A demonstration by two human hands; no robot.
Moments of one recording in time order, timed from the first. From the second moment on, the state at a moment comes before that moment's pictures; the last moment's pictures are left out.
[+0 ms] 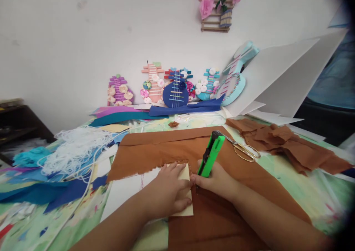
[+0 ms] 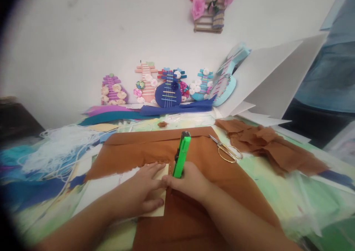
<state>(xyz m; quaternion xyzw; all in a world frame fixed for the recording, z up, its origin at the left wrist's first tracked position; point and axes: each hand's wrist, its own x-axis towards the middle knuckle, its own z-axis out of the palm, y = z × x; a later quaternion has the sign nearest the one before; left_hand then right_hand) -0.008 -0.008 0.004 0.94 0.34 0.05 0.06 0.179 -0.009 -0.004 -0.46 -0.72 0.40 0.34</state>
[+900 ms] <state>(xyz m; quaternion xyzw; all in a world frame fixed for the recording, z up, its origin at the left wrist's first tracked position) -0.006 -0.012 0.020 0.97 0.21 0.06 0.07 0.182 -0.007 -0.006 -0.43 -0.73 0.42 0.32</state>
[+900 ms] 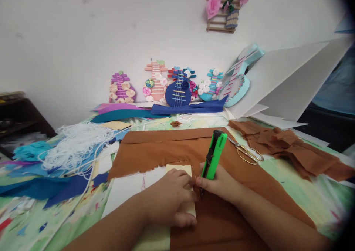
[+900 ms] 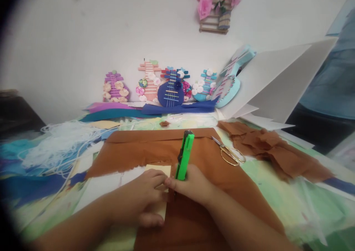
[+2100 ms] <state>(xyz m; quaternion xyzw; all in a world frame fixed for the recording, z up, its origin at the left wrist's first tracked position) -0.005 -0.007 0.017 0.97 0.21 0.06 0.07 0.175 -0.019 0.003 -0.50 -0.75 0.34 0.27</state>
